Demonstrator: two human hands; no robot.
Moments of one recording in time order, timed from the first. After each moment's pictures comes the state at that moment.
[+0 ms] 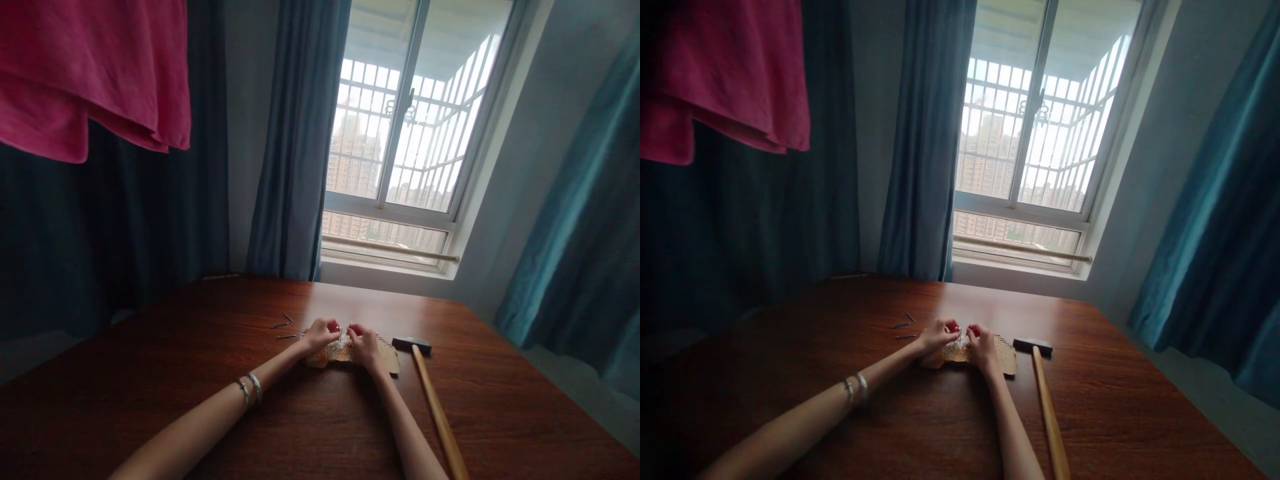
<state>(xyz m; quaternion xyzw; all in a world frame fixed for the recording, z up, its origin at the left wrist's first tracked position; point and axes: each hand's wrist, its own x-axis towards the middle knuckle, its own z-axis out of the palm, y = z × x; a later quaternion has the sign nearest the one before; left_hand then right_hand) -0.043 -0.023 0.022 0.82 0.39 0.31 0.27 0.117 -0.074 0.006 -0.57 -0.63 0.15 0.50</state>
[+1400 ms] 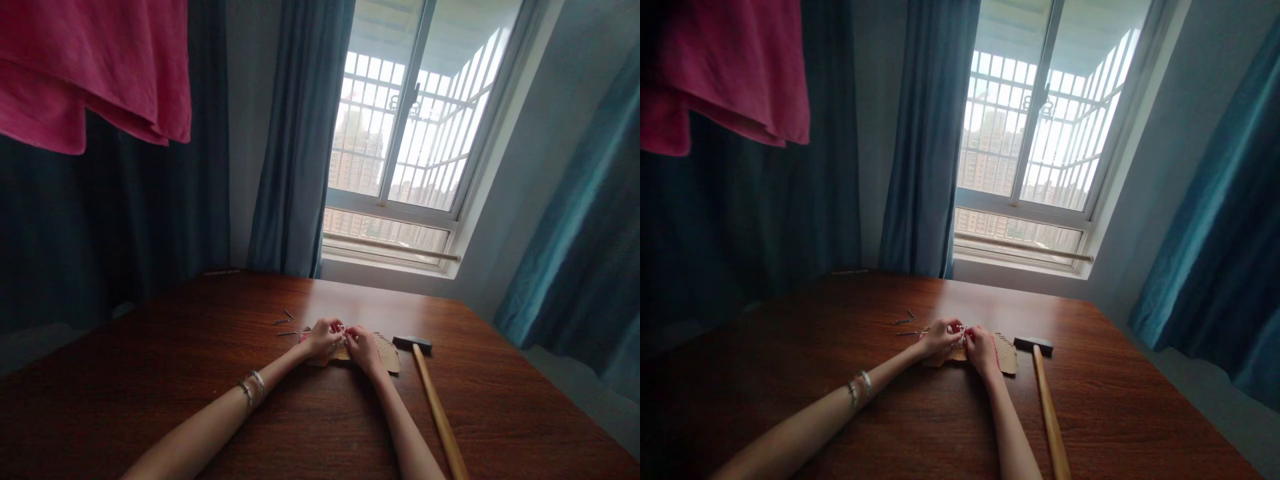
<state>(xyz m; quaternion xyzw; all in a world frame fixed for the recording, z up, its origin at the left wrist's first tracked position) -0.037 -0.024 0.011 0.83 0.35 0.35 0.26 0.110 -0.087 0.005 -0.59 -0.69 0.07 0.42</state>
